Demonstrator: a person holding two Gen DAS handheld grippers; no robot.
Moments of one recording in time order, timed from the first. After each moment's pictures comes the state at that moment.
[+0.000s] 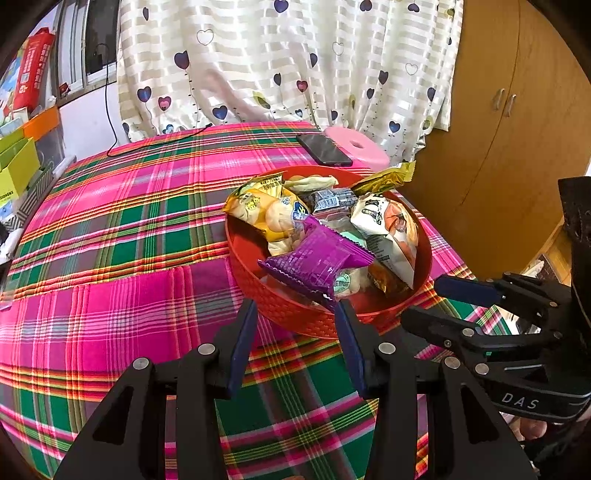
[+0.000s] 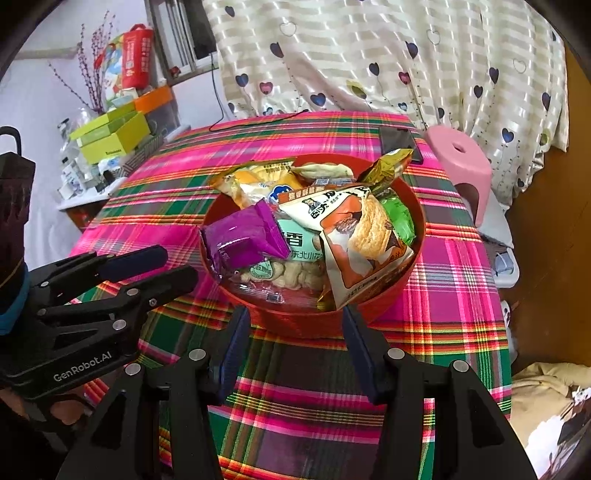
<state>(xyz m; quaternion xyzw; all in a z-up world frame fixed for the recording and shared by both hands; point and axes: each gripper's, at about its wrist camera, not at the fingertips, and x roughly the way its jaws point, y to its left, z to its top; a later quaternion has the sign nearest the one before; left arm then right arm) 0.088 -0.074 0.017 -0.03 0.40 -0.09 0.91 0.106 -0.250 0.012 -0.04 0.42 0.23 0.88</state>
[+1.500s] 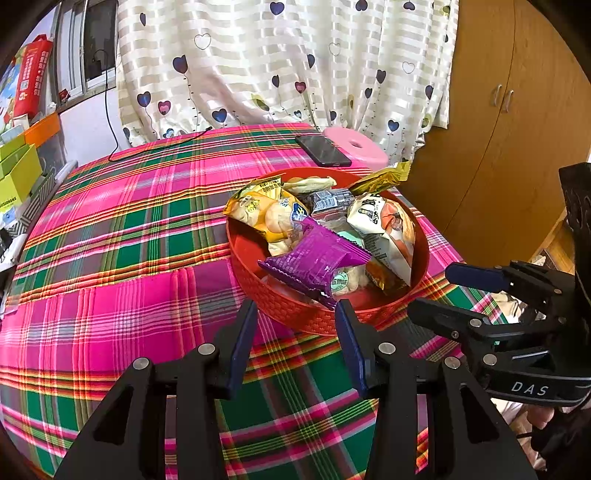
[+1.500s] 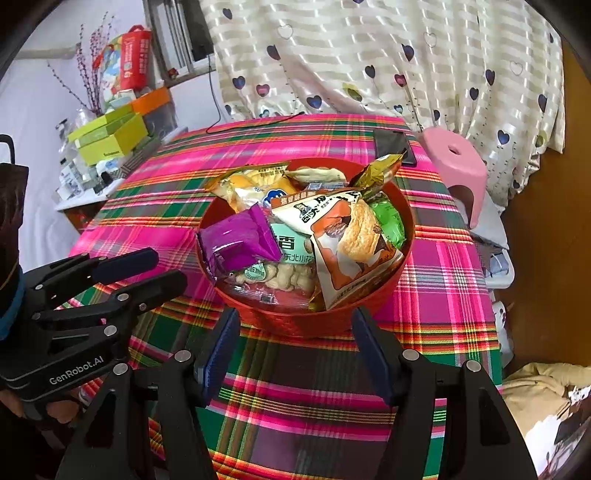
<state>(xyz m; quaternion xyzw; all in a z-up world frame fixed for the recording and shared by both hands) 0.081 -0.075 0.021 -0.02 0.40 -0.08 0.91 0.105 -0.255 0.020 -0.04 0.42 0.22 0.88</state>
